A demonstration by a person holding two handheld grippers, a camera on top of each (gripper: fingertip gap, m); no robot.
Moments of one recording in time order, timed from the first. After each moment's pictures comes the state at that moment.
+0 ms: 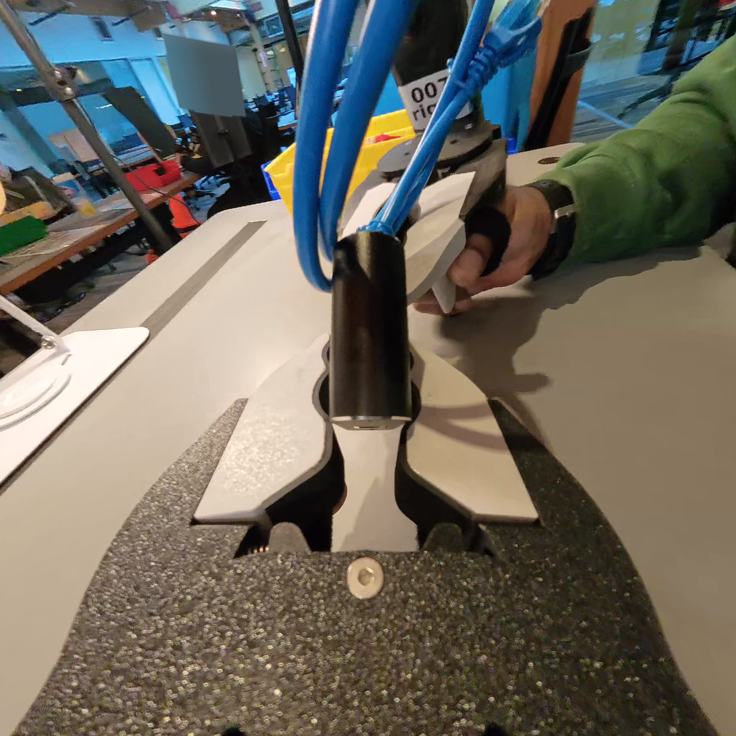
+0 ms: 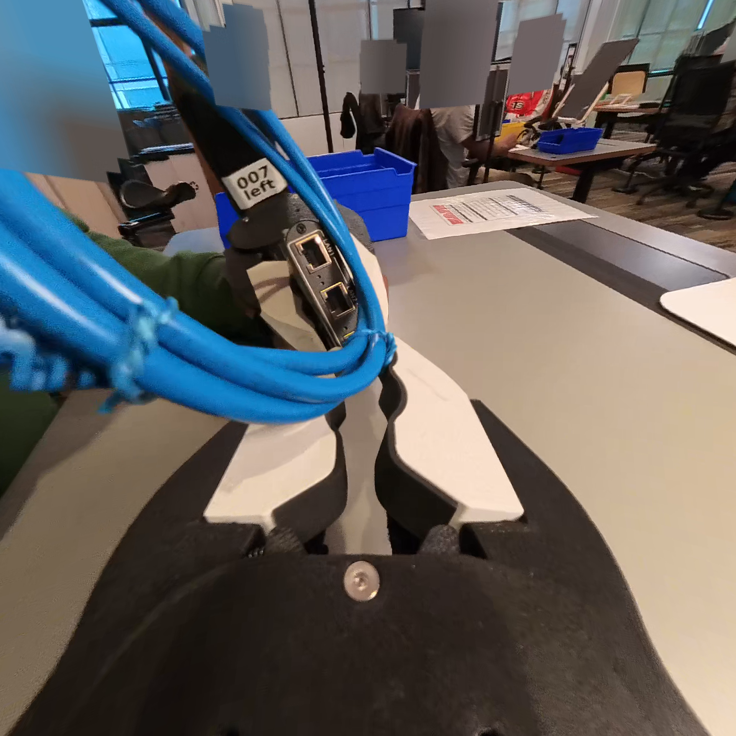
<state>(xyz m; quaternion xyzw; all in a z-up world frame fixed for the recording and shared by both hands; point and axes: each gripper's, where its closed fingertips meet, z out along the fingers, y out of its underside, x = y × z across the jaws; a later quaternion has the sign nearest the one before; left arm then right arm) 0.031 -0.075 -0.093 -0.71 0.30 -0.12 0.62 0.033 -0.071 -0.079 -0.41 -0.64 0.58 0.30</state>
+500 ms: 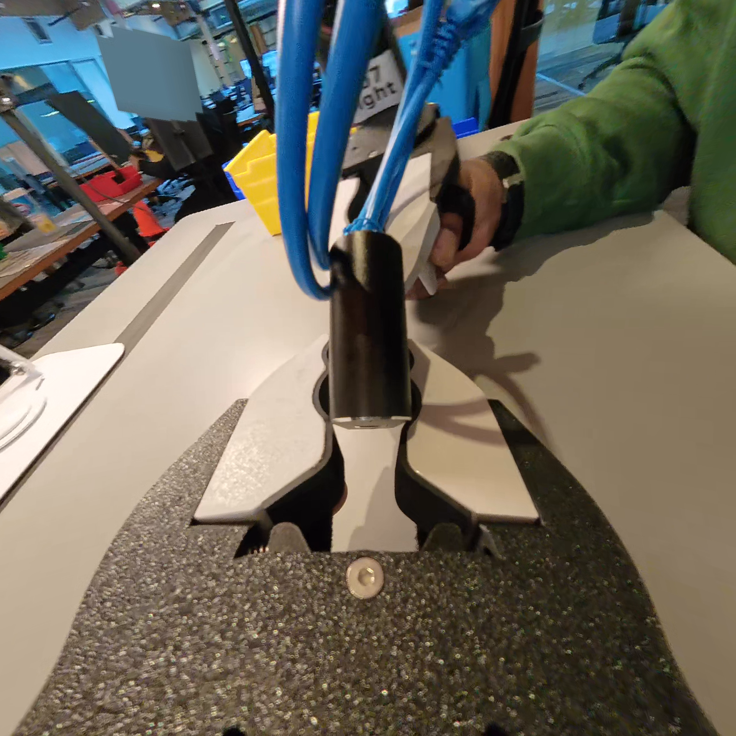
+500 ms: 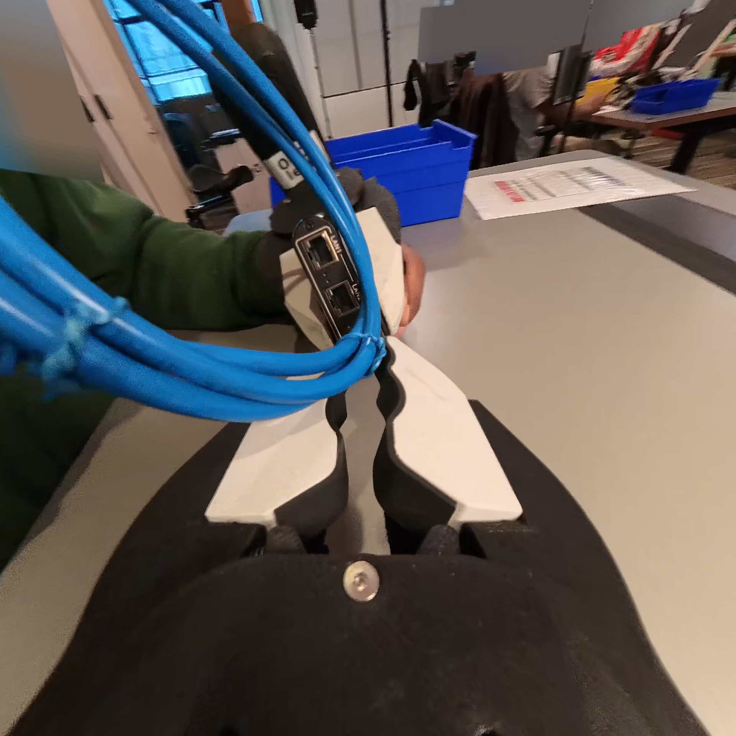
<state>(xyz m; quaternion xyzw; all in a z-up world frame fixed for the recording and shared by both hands) 0.038 -0.085 -0.097 -0.70 0.35 -0.12 0.60 0.043 -0.083 -0.083 -0.38 -0.67 0.59 0.23</state>
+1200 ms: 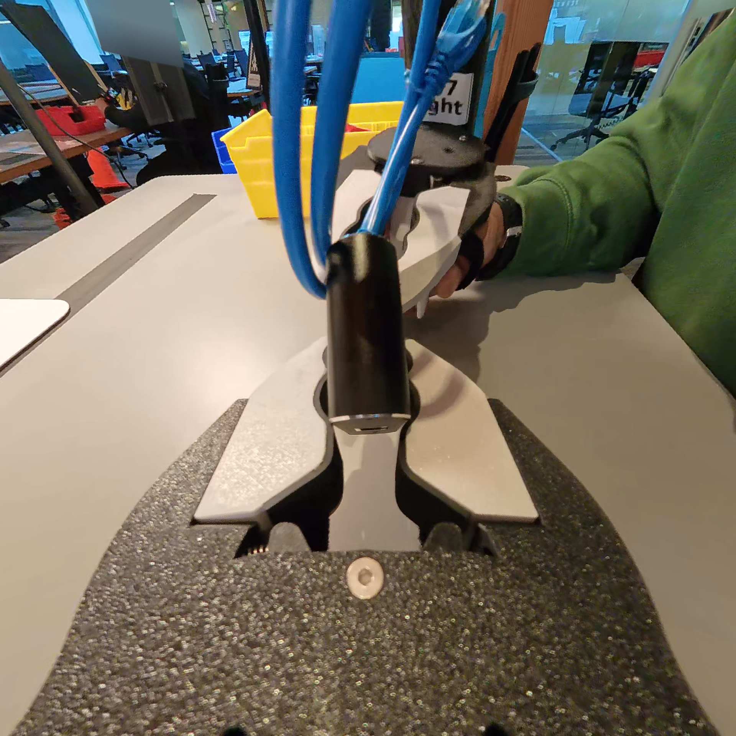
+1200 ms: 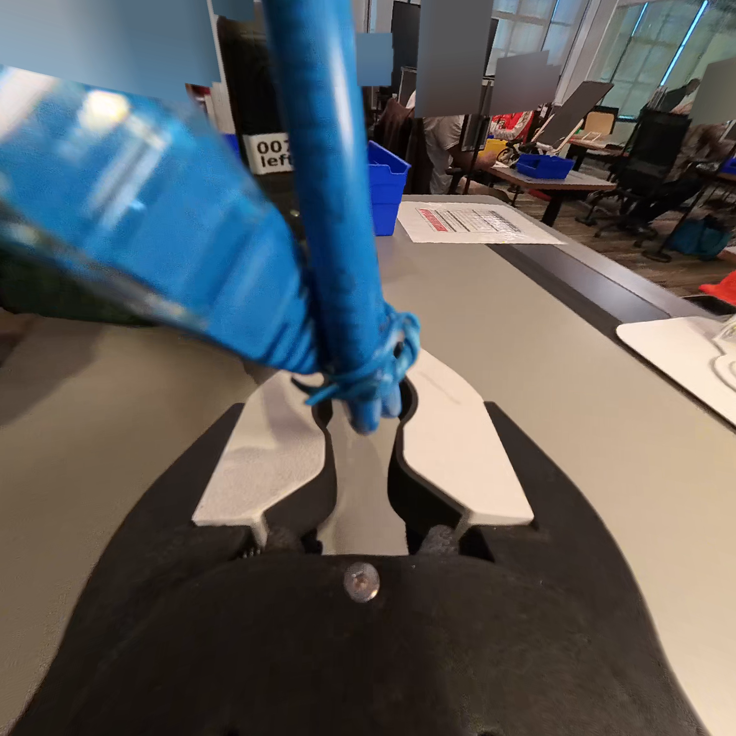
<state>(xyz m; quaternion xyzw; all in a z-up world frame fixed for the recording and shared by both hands) 0.037 -0.082 -0.095 -0.73 0.29 -0.20 0.59 0.032 -0.072 -0.080 -0.37 -0.67 0.54 0.36</state>
